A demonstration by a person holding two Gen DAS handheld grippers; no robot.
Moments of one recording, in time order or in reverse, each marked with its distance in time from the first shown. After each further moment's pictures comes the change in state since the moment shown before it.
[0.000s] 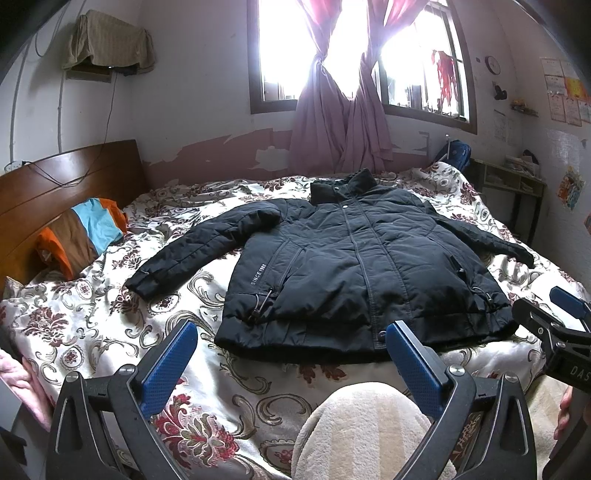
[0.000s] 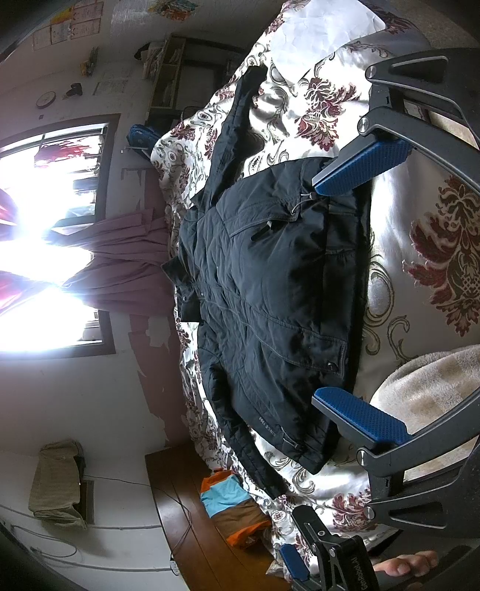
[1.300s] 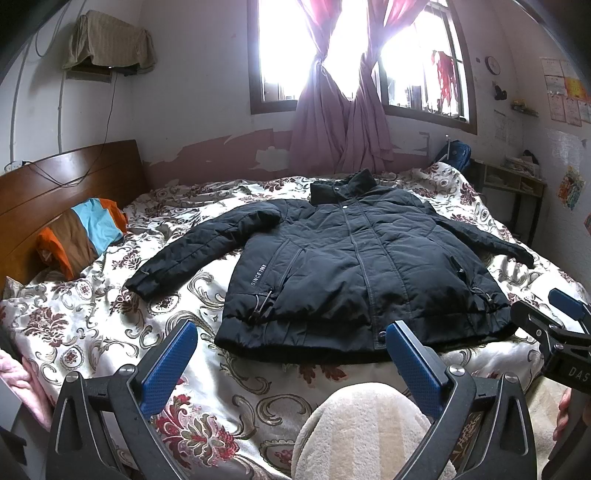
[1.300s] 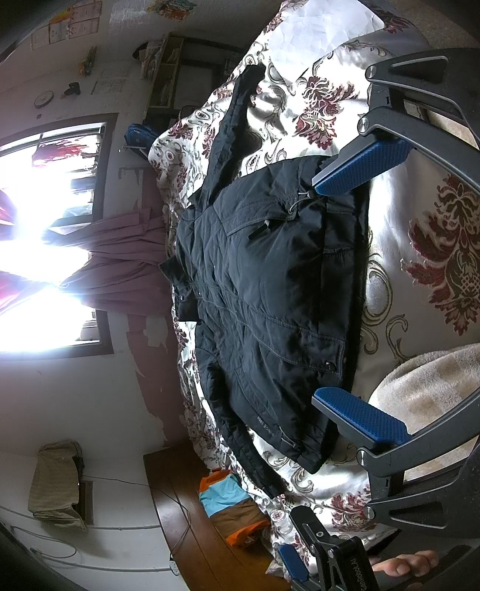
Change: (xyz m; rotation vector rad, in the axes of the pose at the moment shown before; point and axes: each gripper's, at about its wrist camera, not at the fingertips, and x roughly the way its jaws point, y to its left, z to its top) left arm 0.000 0.000 0.000 0.000 -0.002 0.000; right arm 0.000 0.000 0.002 0.002 0.008 0.001
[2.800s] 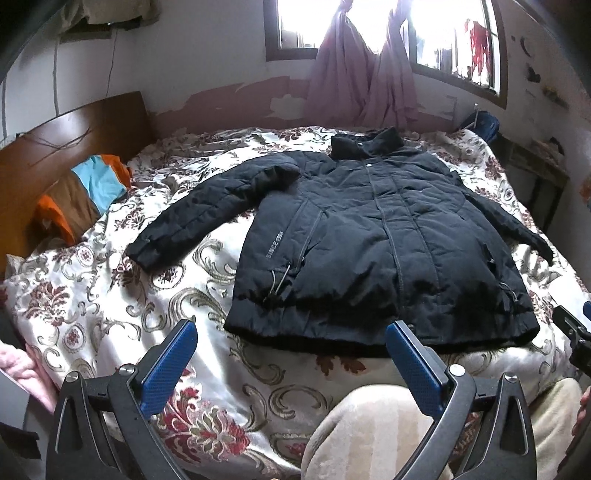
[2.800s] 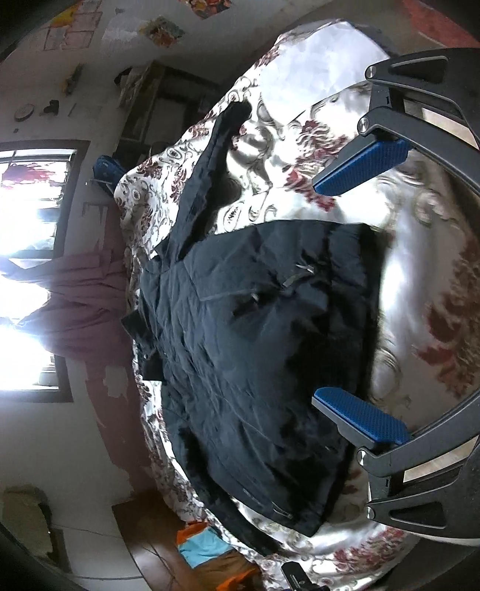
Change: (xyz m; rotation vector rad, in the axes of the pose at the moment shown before) left arm 0.059 0.016 0.034 -0.046 0.234 0.051; right arm 0.054 -0.058 0.037 0.024 0.181 -0.174
